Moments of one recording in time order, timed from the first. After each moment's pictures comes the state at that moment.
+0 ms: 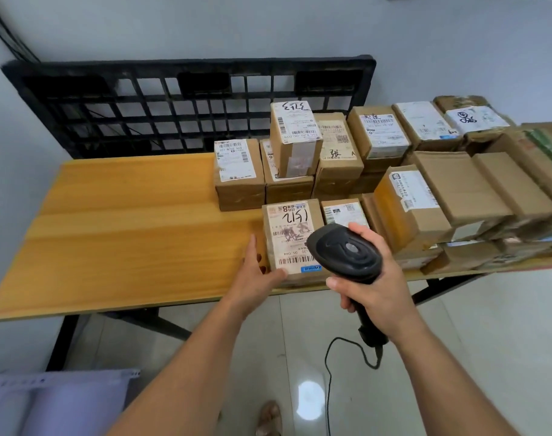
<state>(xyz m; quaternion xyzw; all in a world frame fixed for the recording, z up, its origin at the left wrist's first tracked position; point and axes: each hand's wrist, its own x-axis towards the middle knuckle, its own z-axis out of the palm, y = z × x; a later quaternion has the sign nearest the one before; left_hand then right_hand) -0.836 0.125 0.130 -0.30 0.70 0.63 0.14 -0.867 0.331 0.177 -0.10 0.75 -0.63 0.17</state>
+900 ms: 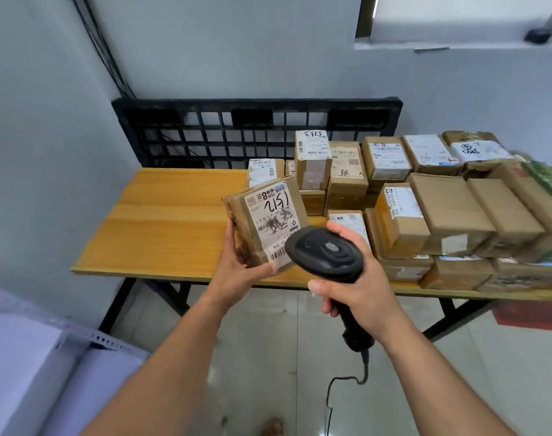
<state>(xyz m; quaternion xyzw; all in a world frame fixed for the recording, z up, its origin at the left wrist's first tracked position) -0.762 0.143 0.190 -0.23 0.71 0.66 -0.09 -0.830 0.353 0.226 -0.22 0.67 -0.66 0.25</state>
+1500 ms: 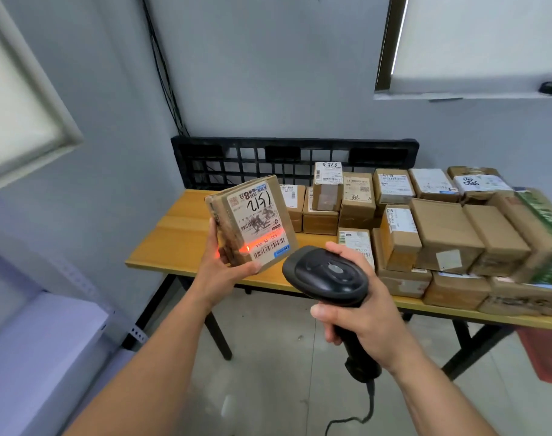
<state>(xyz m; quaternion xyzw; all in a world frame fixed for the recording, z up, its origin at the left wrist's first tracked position) -0.690 0.154 0.239 -0.28 0.75 0.57 -0.19 -0.769 0.403 0.262 -0.30 0.59 -0.69 0.29</state>
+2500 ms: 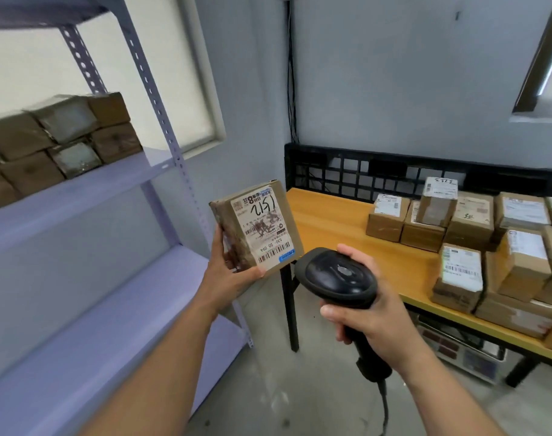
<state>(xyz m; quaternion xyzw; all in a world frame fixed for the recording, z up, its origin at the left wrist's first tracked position) -0.491 0.156 0.271 -0.40 0.70 0.50 -0.32 -0.659 0.360 0.281 -0.42 0.54 -0.64 0.36</state>
